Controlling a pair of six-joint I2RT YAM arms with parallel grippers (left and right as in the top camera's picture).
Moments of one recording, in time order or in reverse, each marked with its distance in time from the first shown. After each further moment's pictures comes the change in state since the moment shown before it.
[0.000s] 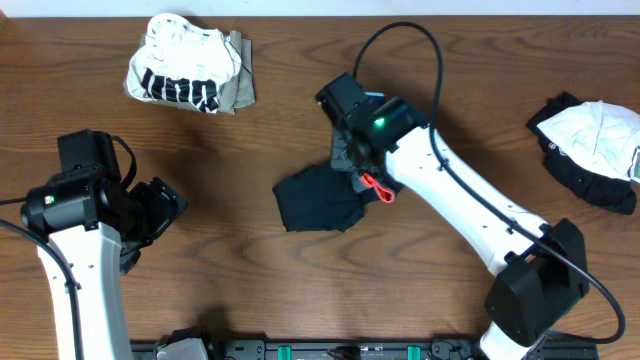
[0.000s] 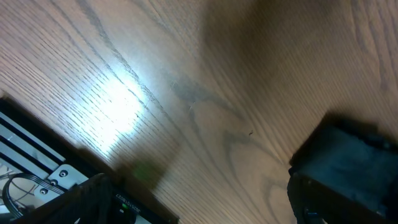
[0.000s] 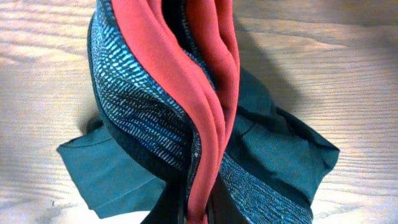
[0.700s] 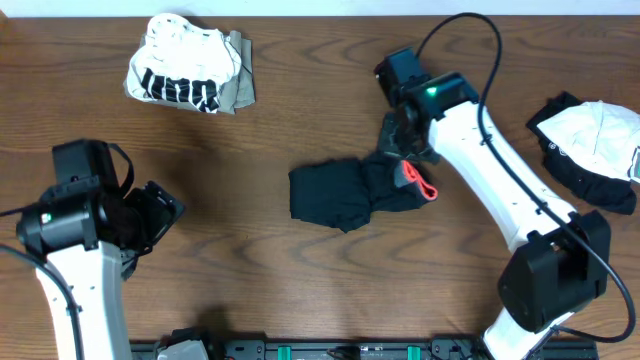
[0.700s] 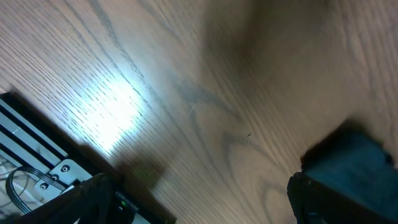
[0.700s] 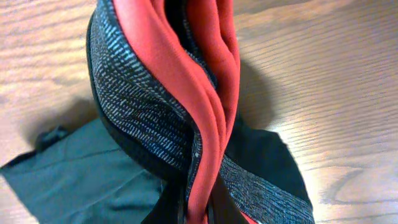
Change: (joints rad) left arm 0.000 -0.058 0.000 -0.017 -0.016 -0.037; right arm -0.213 0.000 0.000 -0.119 -0.040 -0.008
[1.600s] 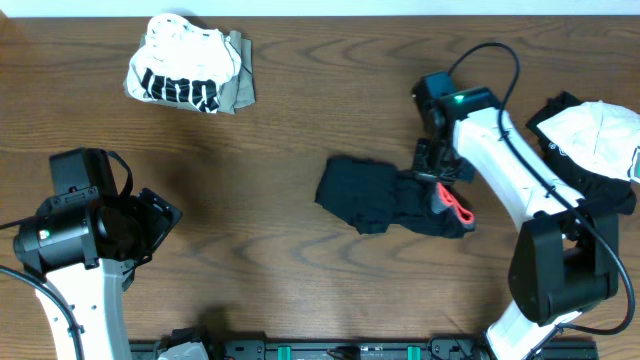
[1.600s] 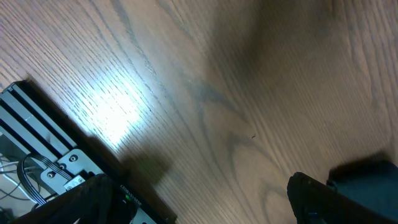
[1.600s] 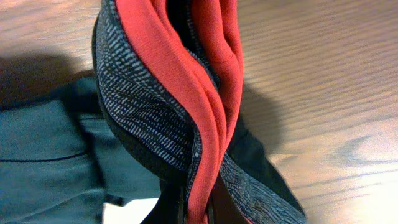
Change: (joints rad) left arm 0.000 -0.062 0.000 -0.034 -0.037 -0.057; right arm -0.152 0.001 -0.202 0.000 0.020 -0.145
